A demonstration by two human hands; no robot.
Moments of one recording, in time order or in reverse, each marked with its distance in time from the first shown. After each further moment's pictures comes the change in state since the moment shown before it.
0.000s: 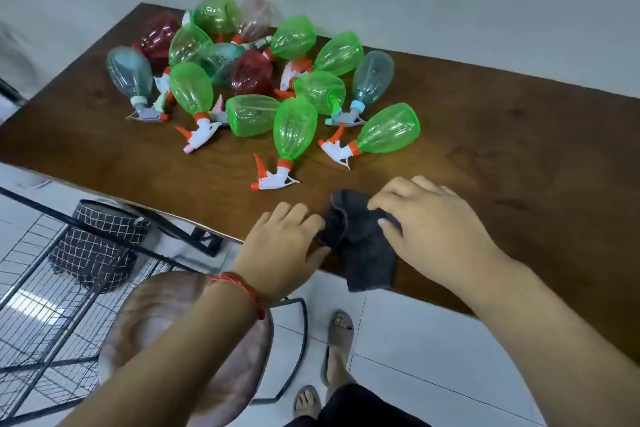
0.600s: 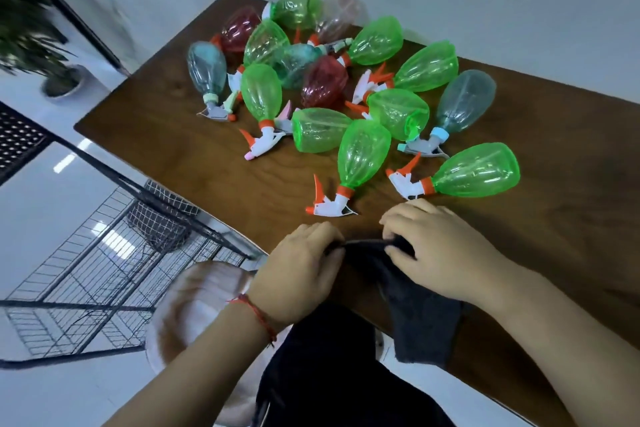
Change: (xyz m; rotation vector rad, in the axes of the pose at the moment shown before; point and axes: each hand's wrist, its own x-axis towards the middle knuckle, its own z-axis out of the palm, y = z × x) left_hand 0.015 -0.051 0.002 -0.474 0.142 -0.230; right_hand 0.119 0.013 0.046 0.215 -0.223 -0.276
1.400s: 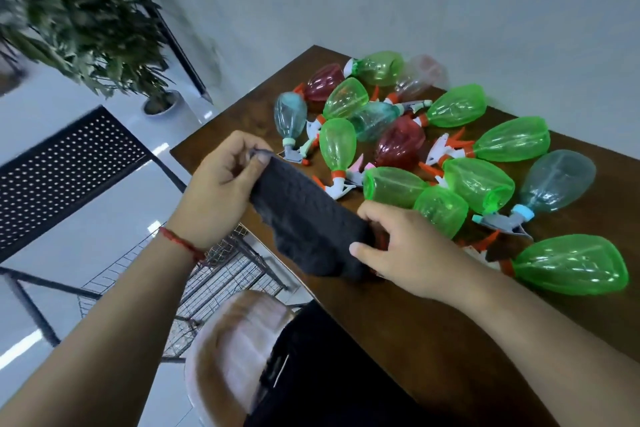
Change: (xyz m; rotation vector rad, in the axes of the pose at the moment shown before) left_hand 0.040 -0.088 -0.208 -0.254 0.466 -0.252; right_hand 0.127 -0.079 -0.046 0.543 0.062 -0.182
